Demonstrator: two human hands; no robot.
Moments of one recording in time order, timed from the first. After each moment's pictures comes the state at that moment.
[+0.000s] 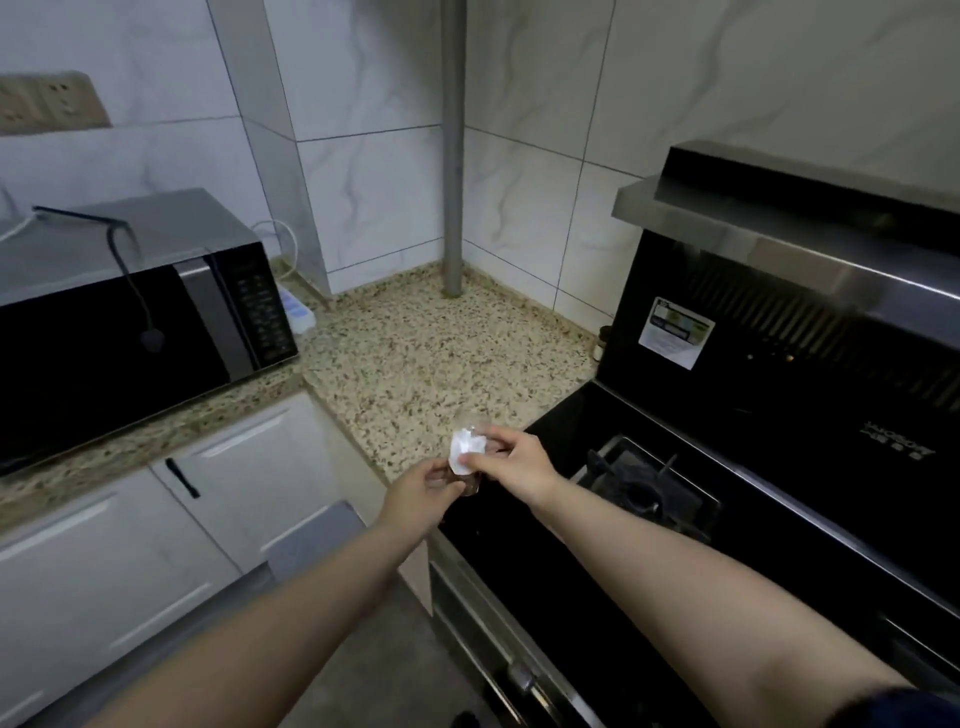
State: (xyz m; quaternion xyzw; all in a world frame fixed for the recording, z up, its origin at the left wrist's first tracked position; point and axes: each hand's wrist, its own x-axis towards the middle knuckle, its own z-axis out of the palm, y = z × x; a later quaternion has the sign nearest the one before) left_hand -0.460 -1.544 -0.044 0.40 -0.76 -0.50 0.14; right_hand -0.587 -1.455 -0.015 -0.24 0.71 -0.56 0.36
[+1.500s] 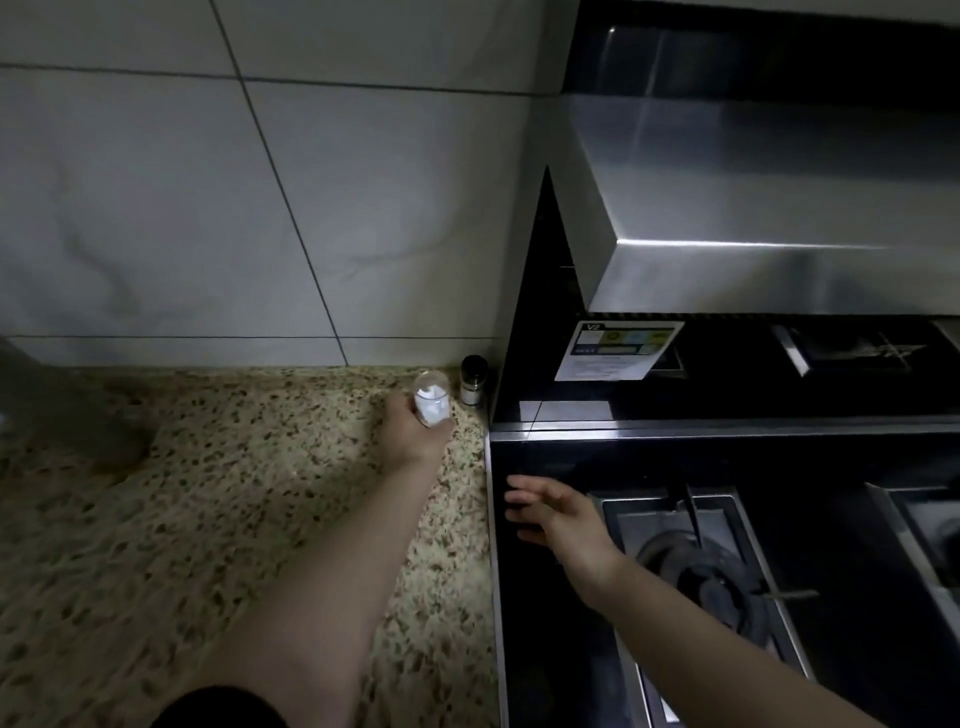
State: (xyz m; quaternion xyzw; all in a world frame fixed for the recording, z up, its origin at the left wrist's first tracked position) left_hand -0.974 -1.731 -0.154 0.22 -0.83 -0.51 -0.02; right_hand -0.848 -1.564 -0.106 0.24 0.67 -0.68 0.17
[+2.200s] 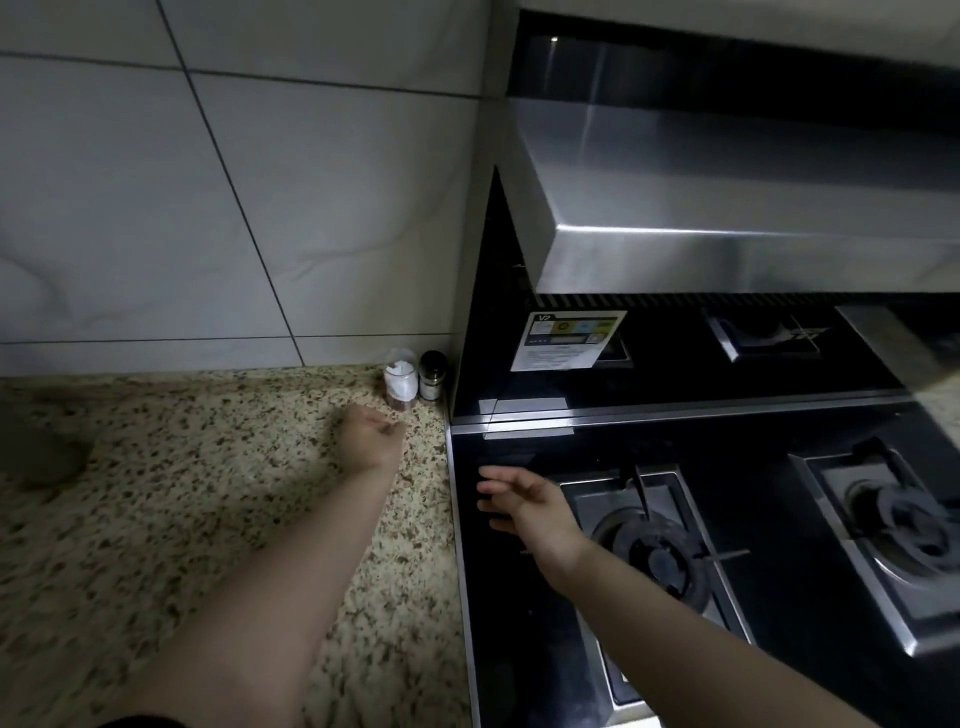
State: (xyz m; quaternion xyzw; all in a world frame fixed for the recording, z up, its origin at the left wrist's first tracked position) left_hand -0.960 -1.734 -0.152 0.23 -0.83 -0.51 -0.01; right_hand -0.837 -1.562 -0.101 0.25 0.66 -0.69 0.15
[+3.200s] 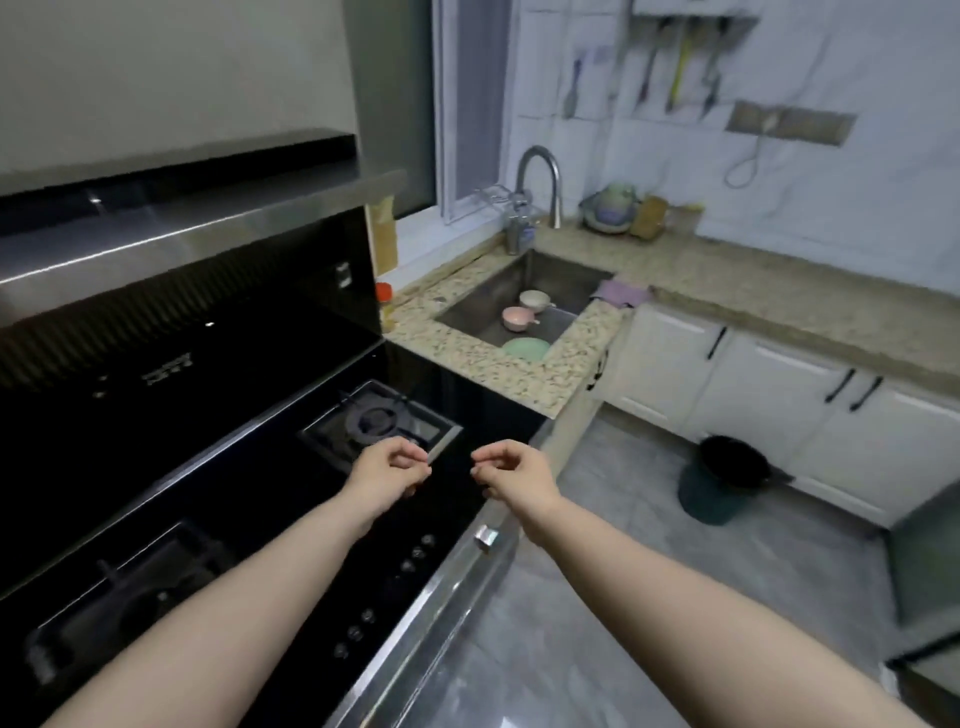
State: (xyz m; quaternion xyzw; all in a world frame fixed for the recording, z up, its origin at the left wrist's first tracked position) left_hand -0.573 -1.216 0.000 -0.32 -0.75 -0.47 -0.34; right_hand -0.403 -1.133 0.017 0.43 0.60 -0.63 -0.25
